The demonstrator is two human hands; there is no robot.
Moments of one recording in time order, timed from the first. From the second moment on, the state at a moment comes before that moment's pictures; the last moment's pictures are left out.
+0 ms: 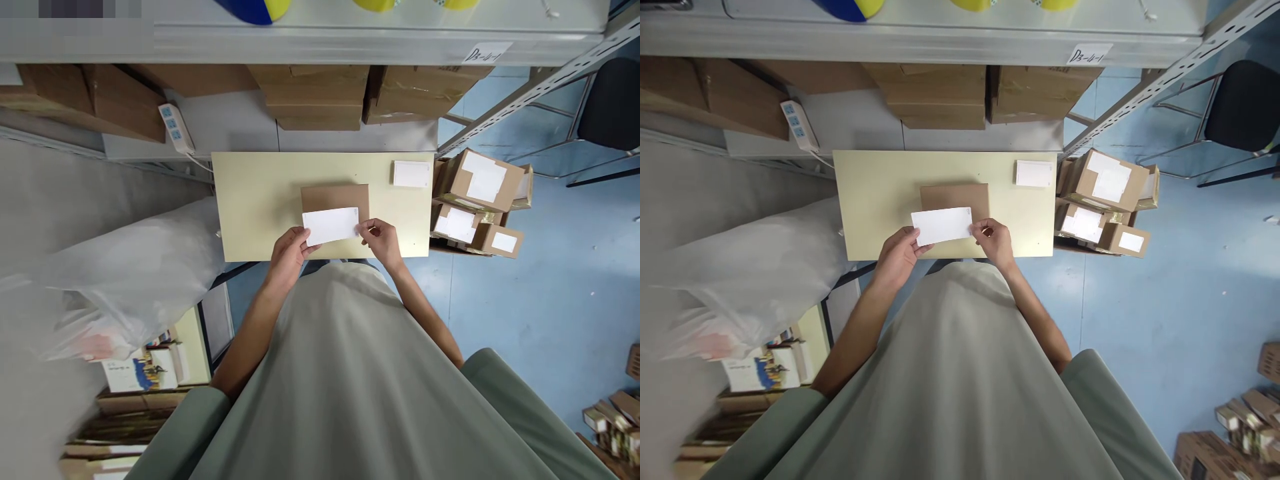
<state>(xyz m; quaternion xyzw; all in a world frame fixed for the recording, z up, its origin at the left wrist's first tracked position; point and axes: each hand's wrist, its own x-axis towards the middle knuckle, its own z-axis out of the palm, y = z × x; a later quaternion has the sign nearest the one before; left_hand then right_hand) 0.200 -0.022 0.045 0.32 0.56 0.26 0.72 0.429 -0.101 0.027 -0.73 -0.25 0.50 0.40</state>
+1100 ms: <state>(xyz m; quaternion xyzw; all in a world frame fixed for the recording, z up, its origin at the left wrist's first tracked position) 0.223 0.035 -0.106 0.53 0.65 0.19 0.52 0.441 -0.055 -0.068 -0.84 -0.36 0.36 0.19</state>
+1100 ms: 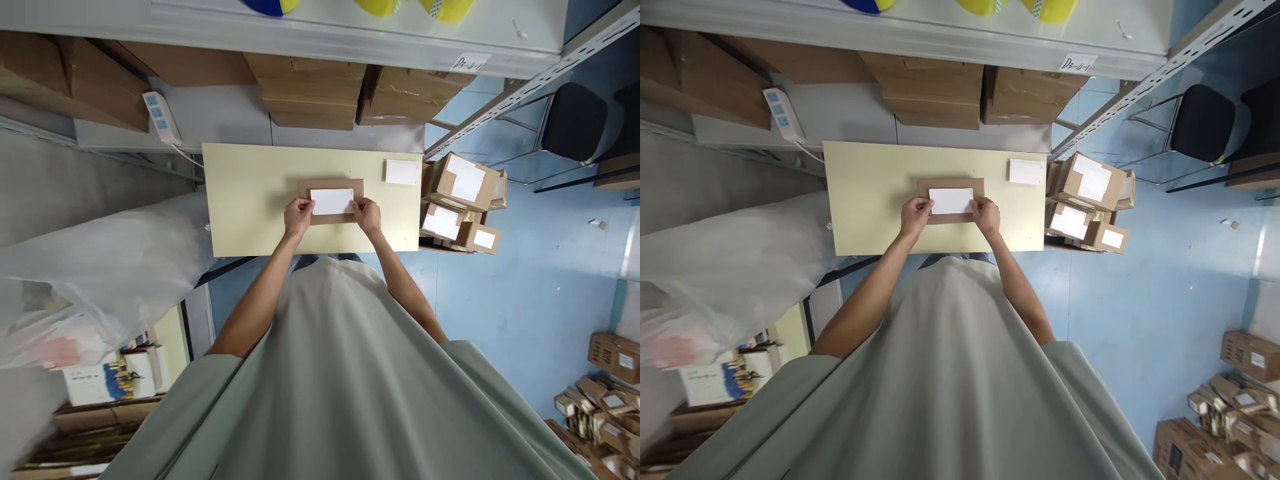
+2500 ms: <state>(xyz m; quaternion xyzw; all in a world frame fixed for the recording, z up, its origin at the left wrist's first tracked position) 0.234 0.040 -0.087 0.57 0.68 0.10 0.45 0.434 0.001 -0.056 -0.85 -0.40 0.33 0.12</state>
